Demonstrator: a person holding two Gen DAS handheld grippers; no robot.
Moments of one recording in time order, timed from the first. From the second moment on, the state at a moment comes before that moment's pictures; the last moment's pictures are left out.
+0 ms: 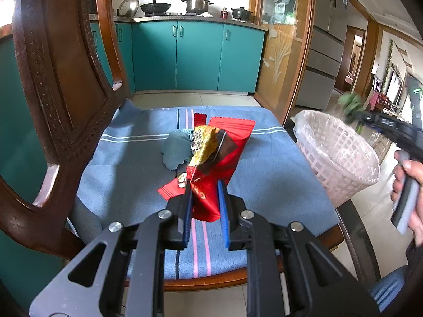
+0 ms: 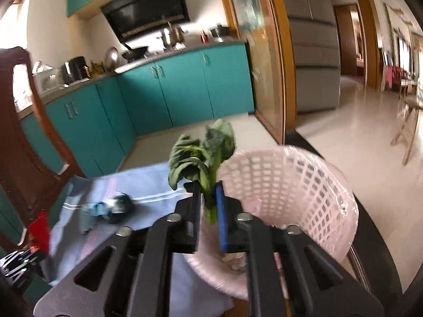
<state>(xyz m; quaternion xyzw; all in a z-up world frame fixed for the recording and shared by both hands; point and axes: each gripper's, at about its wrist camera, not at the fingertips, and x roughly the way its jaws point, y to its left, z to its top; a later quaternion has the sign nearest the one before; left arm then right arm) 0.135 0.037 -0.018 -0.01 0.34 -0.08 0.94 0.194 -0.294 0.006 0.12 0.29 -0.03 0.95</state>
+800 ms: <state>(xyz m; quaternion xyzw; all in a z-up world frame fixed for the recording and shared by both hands) 0.216 -0.221 0.005 0.04 0.34 -0.23 0.91 0.111 -0.399 0.027 0.36 0.17 -0.11 0.91</state>
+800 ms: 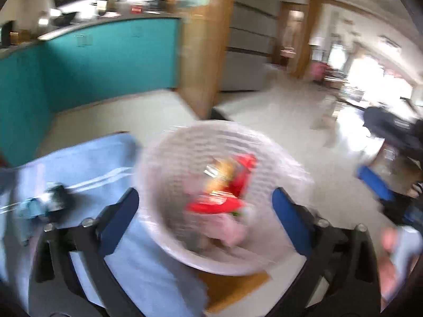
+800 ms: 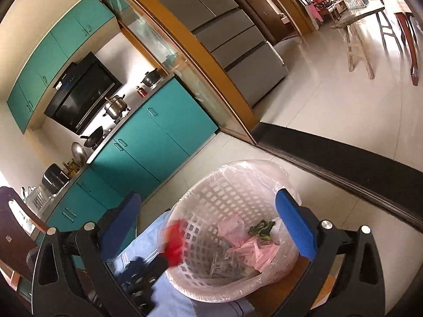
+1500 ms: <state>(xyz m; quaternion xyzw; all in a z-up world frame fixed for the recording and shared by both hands) 0.298 0.040 -0.088 0.03 0.42 -0.02 0.91 0.149 -0.256 0.026 0.22 0.26 0.04 0.94</state>
